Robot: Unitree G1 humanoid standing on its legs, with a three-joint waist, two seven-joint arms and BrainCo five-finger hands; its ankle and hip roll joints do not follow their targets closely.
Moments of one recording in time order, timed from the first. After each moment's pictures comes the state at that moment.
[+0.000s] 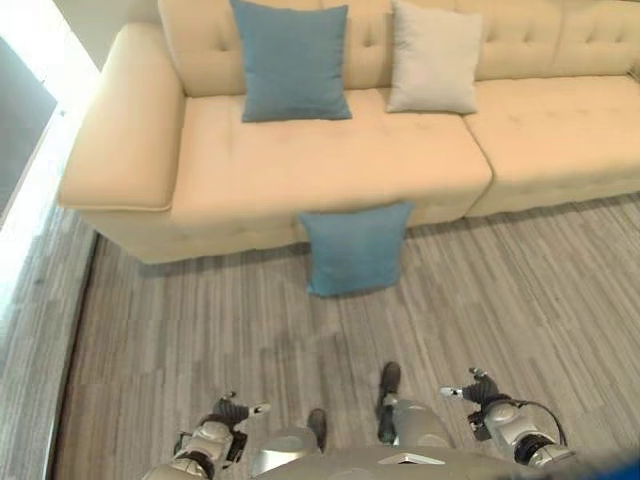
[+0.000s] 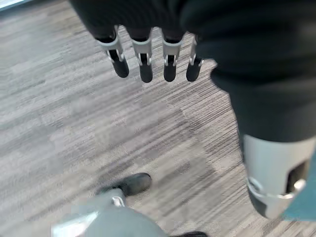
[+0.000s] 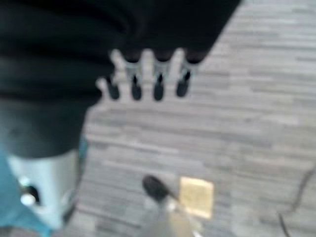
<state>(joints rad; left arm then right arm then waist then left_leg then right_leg) -0.09 0.28 -0.22 1.28 -0.05 -0.03 0.15 -0.14 -0.25 0.29 1.21 0.00 -0.01 -0.20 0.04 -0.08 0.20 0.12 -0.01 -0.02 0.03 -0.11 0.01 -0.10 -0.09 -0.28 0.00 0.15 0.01</state>
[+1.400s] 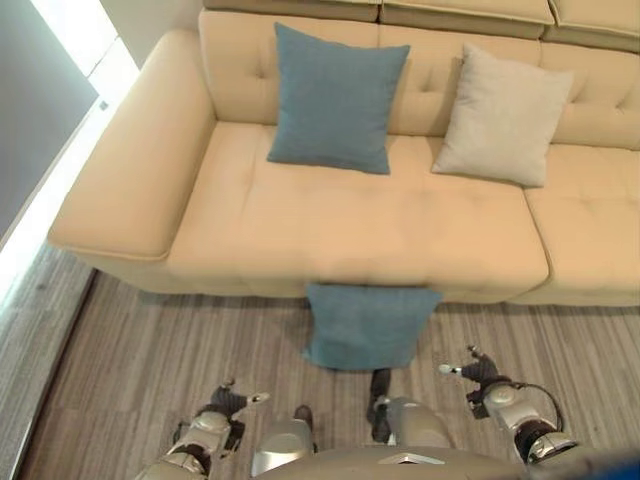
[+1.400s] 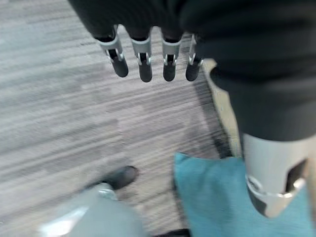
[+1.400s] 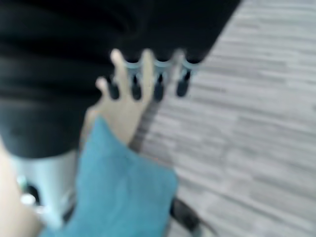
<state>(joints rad) -0.12 0.29 -0.22 1.24 -0.05 -0.05 0.15 -0.18 -0.30 0.28 1.11 0.03 -0.02 -0.20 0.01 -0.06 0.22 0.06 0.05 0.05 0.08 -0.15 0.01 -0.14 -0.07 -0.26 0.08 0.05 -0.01</state>
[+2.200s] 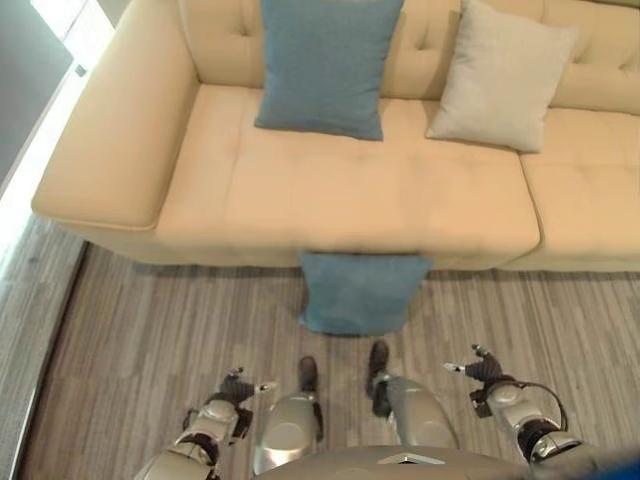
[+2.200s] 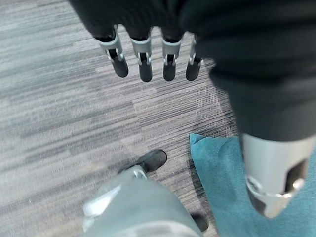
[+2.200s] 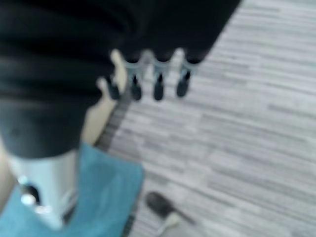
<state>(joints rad) -0.14 0.32 -0.22 1.24 -0.06 -0.04 0.15 -0.18 -0.28 0.29 1.13 0.05 -0.02 -0.20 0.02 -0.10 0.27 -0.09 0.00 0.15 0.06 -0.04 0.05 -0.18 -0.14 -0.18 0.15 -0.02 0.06</state>
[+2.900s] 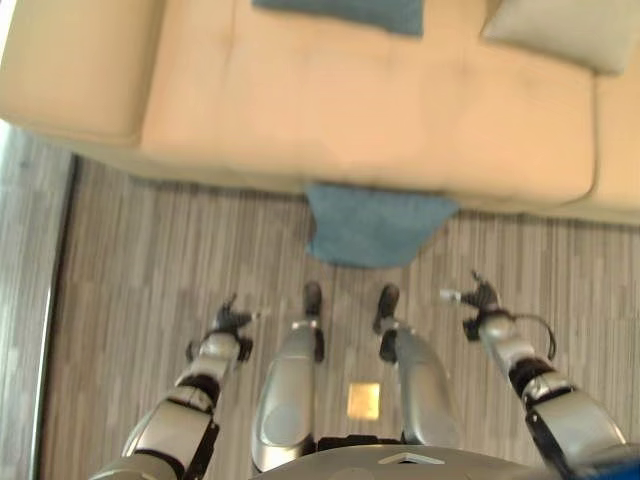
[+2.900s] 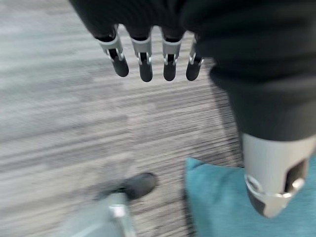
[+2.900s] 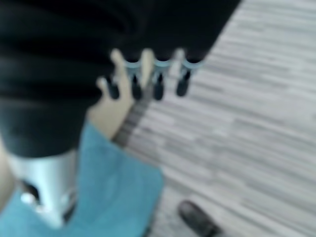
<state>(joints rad) -0.42 0.36 -0.23 1.12 -0.19 -0.08 0.26 -0.49 -0.33 0.26 1.04 0.10 -0.04 -0.32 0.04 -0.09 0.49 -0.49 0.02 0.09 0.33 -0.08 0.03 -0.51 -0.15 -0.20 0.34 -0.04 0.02</state>
